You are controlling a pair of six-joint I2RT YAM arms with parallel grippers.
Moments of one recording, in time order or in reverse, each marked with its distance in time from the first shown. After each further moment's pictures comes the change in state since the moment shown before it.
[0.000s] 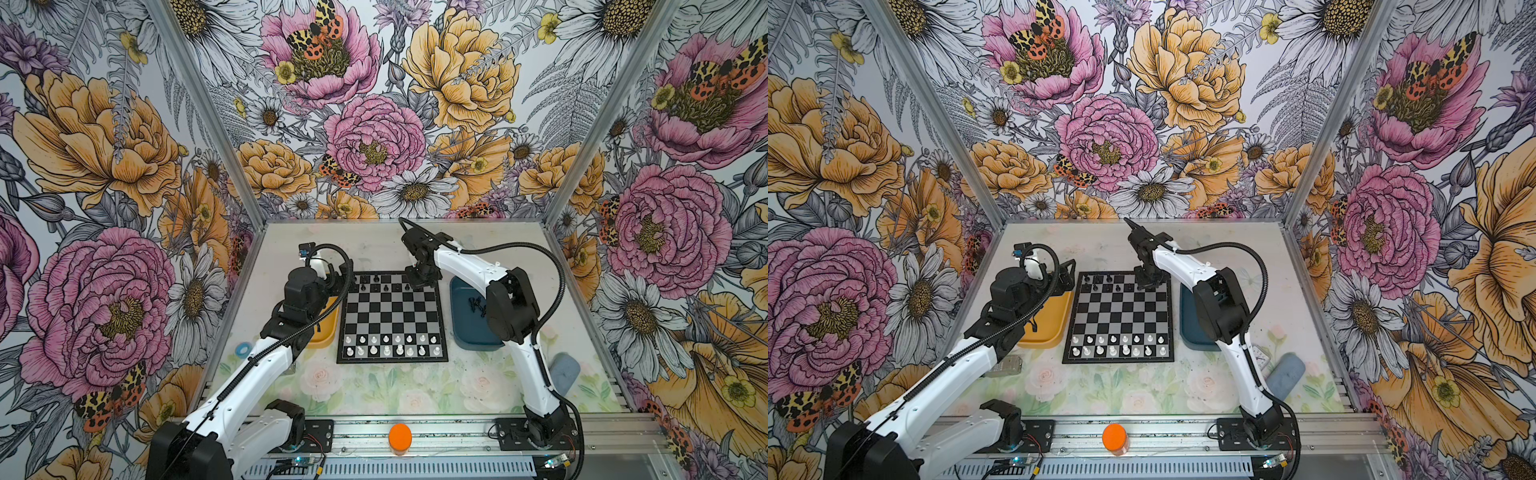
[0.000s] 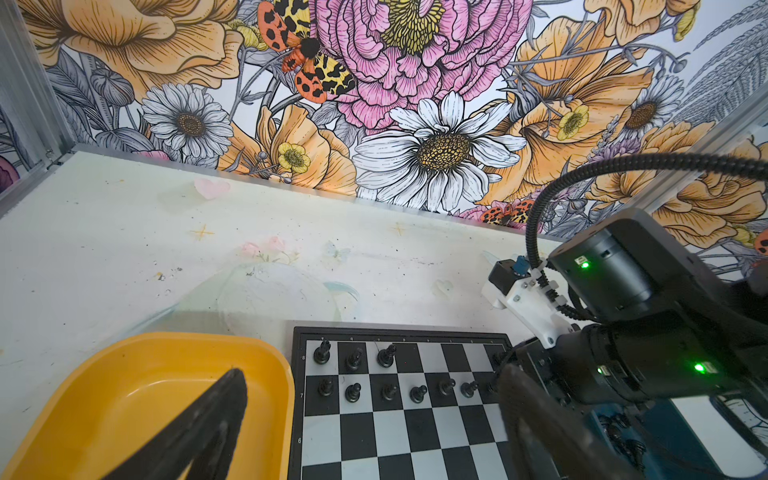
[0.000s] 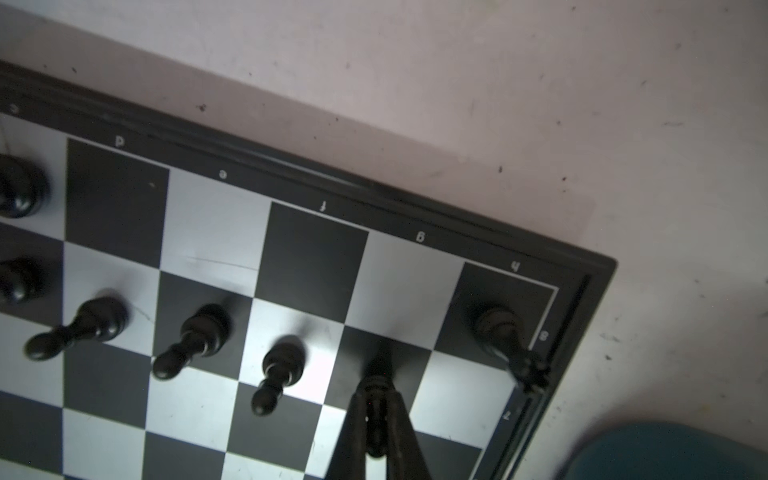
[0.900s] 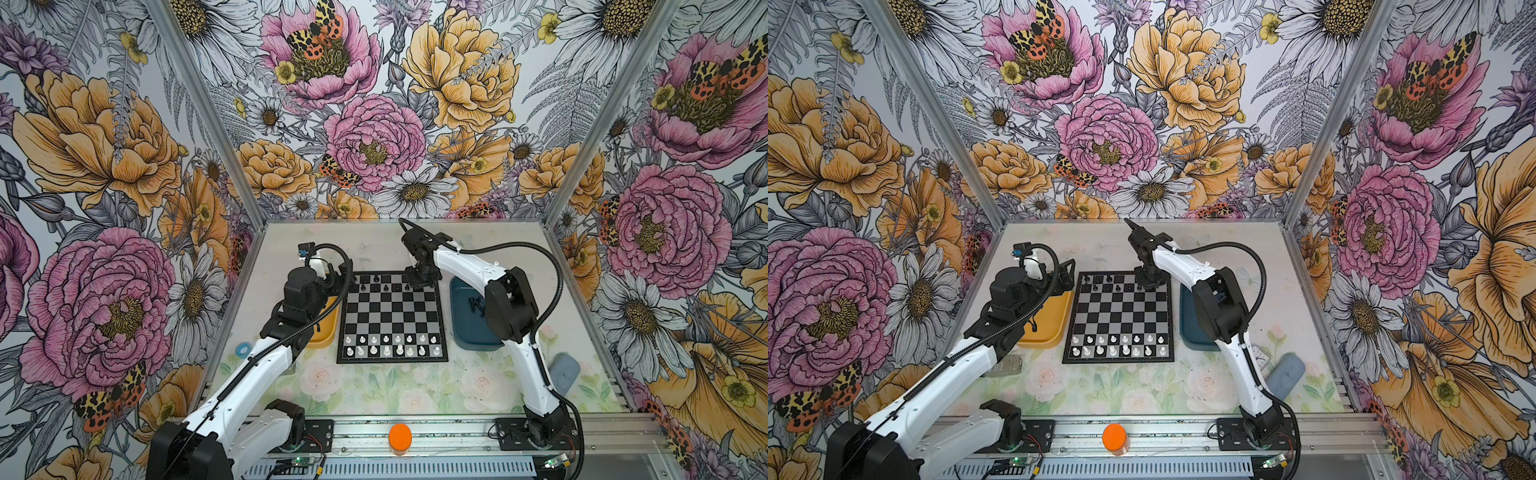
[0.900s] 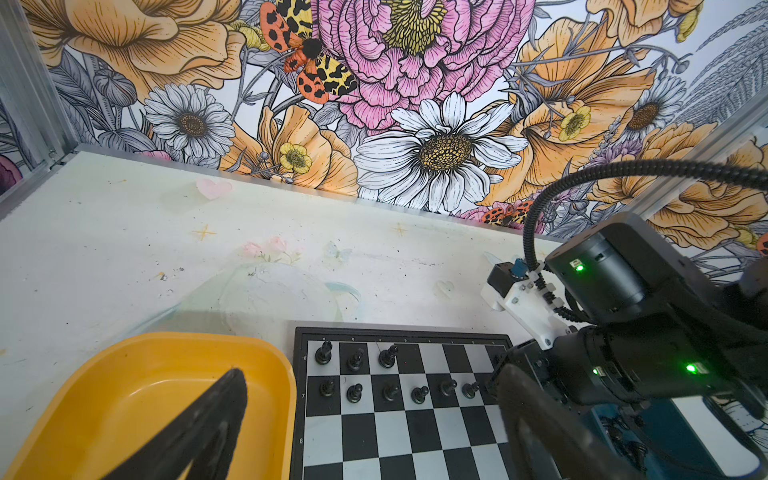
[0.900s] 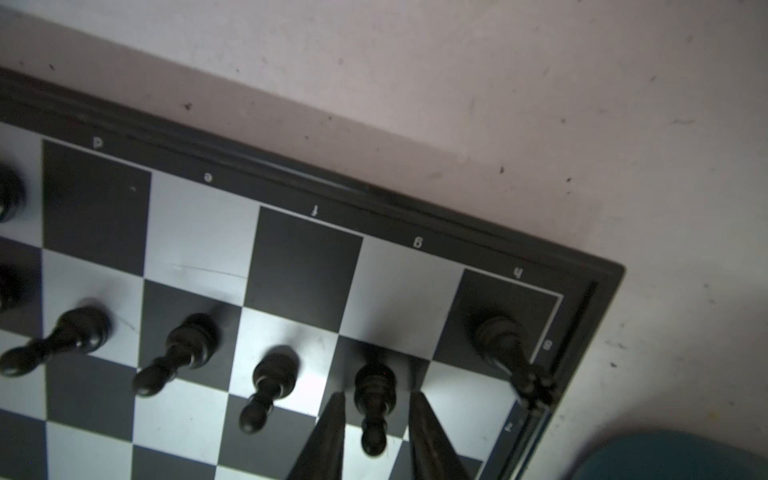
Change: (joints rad) left arm 0.004 0.000 0.000 0.000 0.000 0.000; right arm 0.000 0.009 0.003 0.000 0.000 0.000
